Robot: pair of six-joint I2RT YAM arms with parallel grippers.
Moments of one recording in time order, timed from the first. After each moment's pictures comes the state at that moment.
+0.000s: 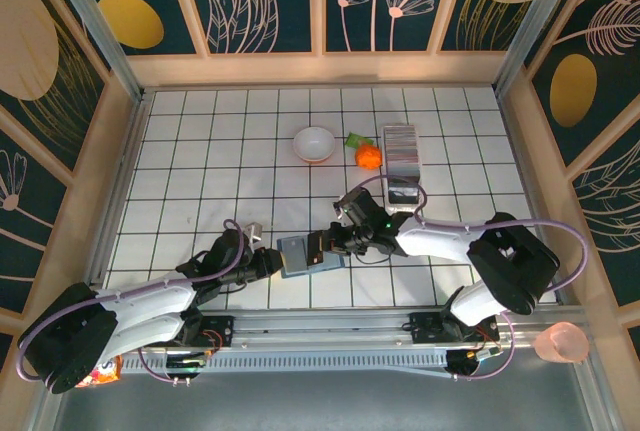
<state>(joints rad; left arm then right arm) -0.74 1.02 0.11 0.20 0.25 -1.01 0.87 1.49 0.65 -0.05 -0.39 0.91</state>
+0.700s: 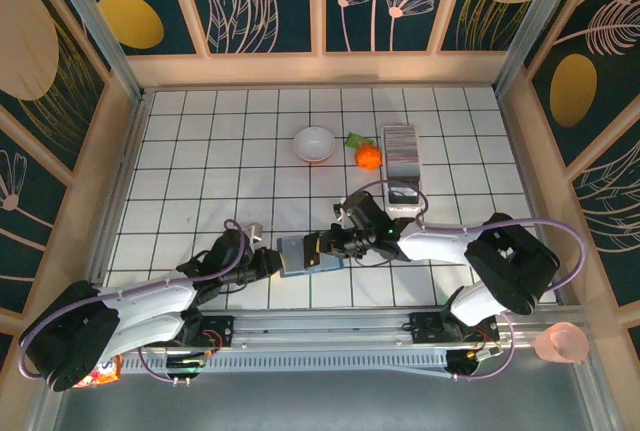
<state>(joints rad) -0.74 1.04 0.11 0.21 0.25 -1.02 0.87 1.49 0.58 0.10 -0.44 0.99</state>
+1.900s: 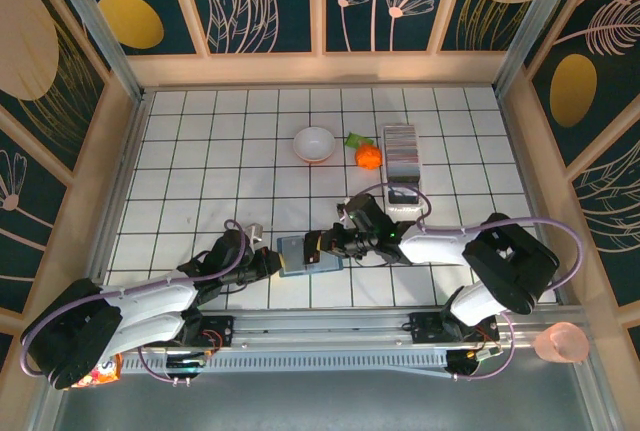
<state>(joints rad) -0.74 1.06 0.11 0.23 0.25 -1.02 0.87 1.49 0.55 0.18 -0.41 1.05</state>
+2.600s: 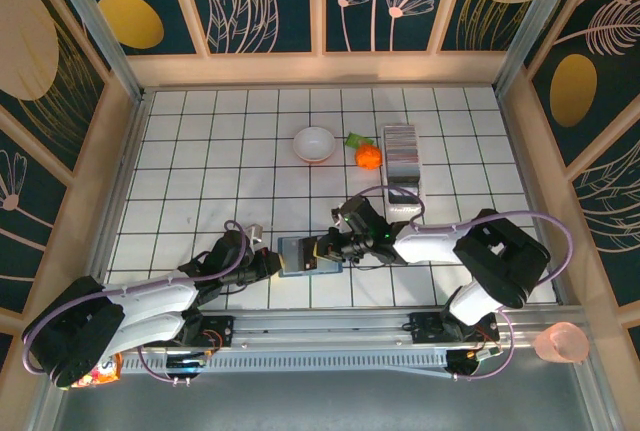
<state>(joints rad) -0.74 1.07 0.10 0.25 0.25 -1.02 0.89 1.55 0.57 0.18 -0.46 1.05</state>
